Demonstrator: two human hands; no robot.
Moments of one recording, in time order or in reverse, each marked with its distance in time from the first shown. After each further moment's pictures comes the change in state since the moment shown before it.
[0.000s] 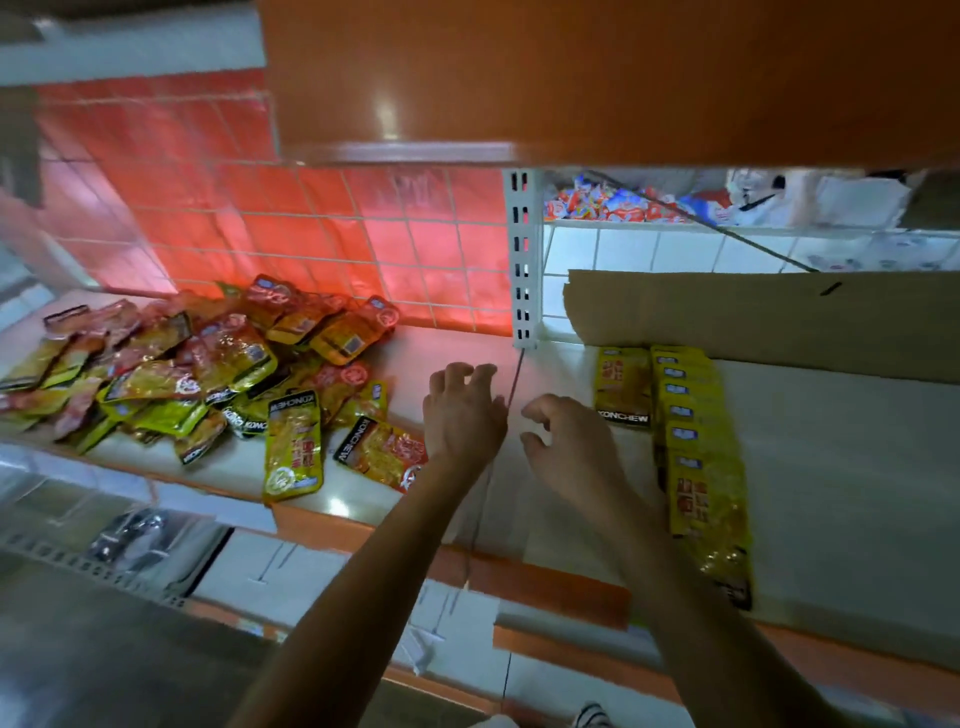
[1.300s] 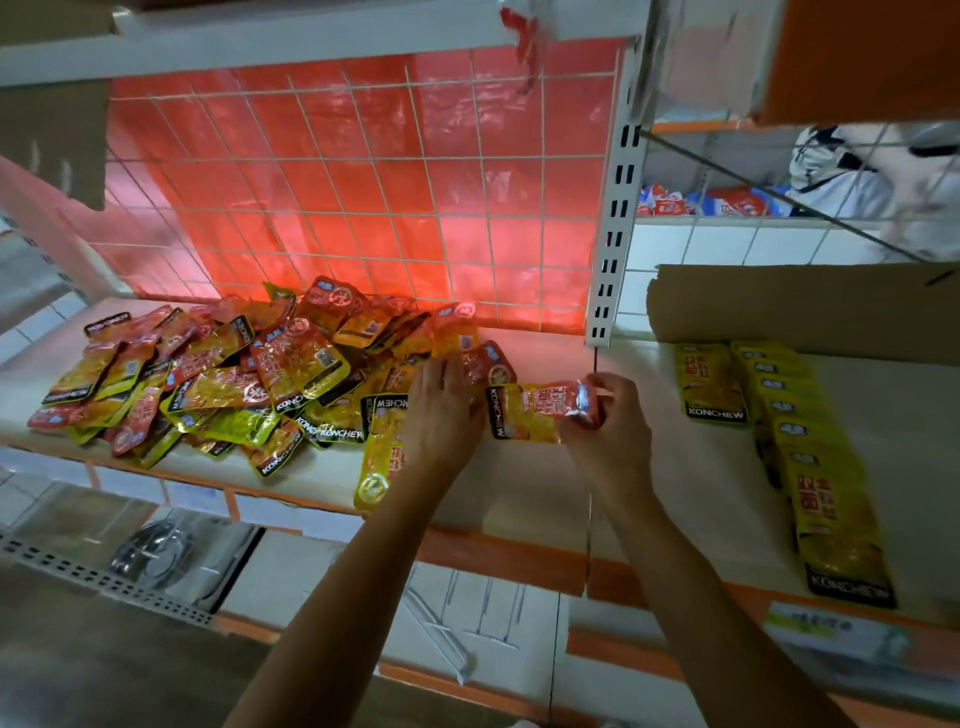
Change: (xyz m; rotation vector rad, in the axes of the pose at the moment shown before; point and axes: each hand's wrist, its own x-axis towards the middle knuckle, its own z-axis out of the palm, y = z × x) left_hand 0.013 -0.118 -0.038 -0.058 0.104 0.144; right_hand 0.013 -0.052 0.068 0.544 0.351 0.281
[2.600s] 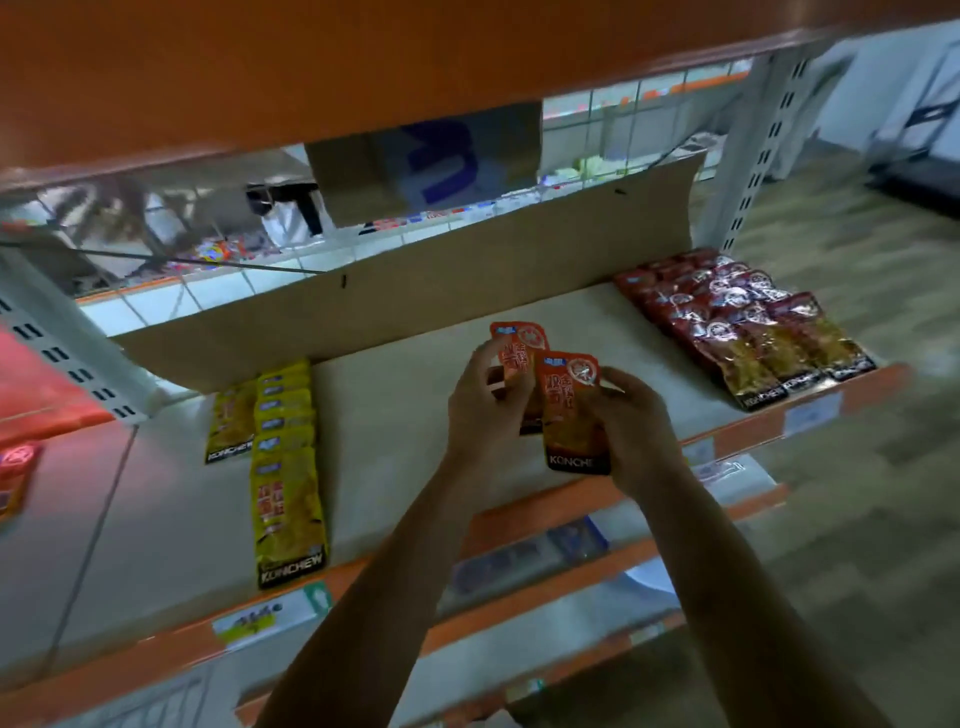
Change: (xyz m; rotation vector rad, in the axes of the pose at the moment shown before) left_hand -0.091 0.513 0.124 -0.973 -0.453 0.057; right_hand -0.012 0.110 -0.484 0.569 0.371 0.395
